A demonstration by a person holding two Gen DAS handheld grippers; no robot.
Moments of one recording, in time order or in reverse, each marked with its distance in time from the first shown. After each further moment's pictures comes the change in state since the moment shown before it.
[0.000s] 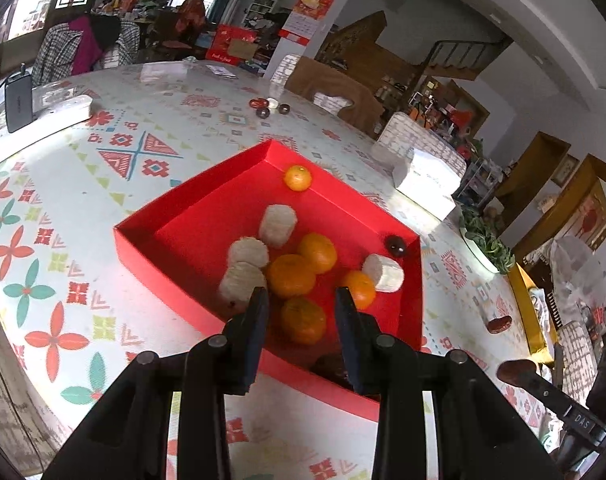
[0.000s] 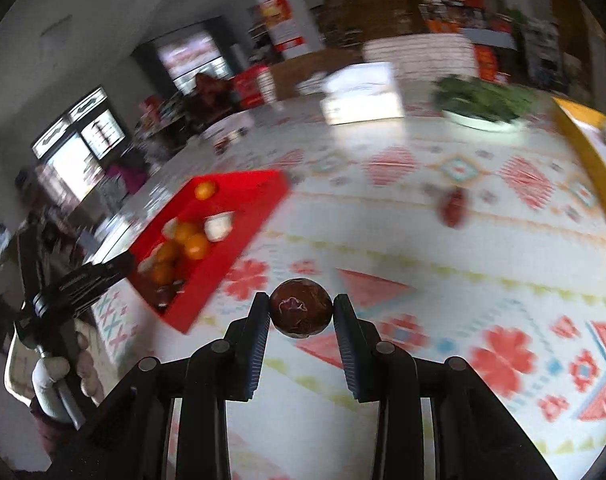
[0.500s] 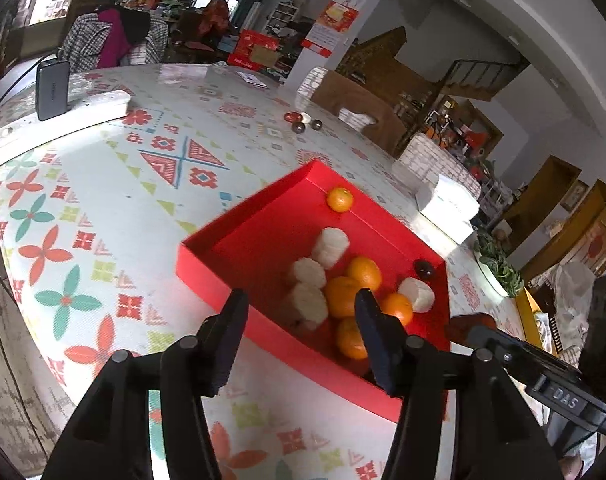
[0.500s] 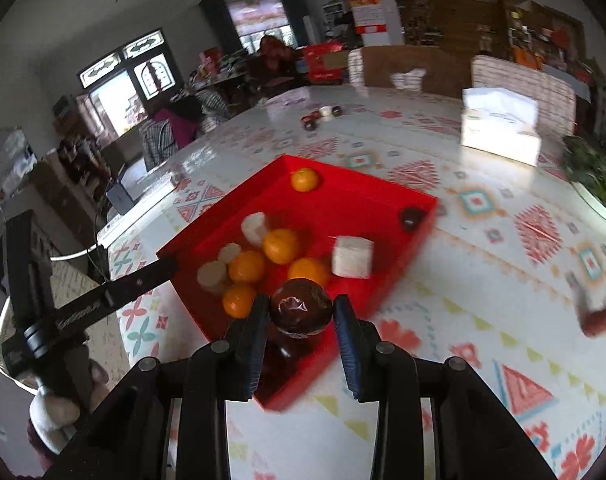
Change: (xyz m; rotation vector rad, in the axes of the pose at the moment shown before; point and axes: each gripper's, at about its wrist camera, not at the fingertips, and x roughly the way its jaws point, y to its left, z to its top) left arm -0.010 0.042 0.012 -0.072 -0.036 0.028; right arm 0.093 0.109 0.042 -0.207 0.086 0.072
